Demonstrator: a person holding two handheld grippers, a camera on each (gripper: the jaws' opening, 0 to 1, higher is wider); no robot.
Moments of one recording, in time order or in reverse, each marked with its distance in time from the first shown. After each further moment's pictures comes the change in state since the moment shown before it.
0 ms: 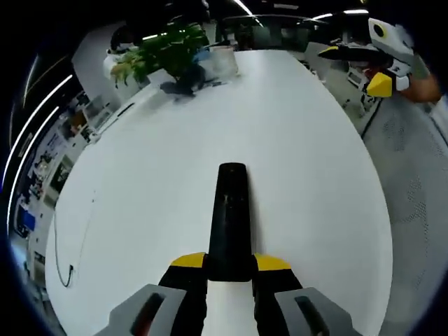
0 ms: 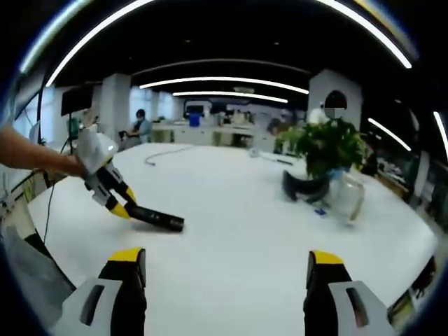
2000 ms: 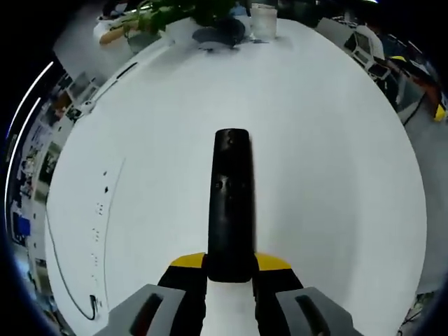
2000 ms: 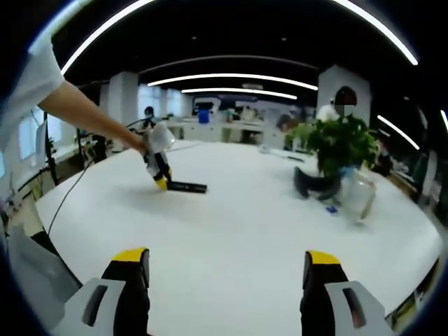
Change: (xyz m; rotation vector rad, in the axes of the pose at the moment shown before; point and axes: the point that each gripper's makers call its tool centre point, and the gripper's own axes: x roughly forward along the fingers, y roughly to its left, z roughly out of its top) left arm 0.053 0.149 -0.024 0.029 0.219 -0.093; right arm 0.005 0.010 -0.003 0.002 0.022 0.057
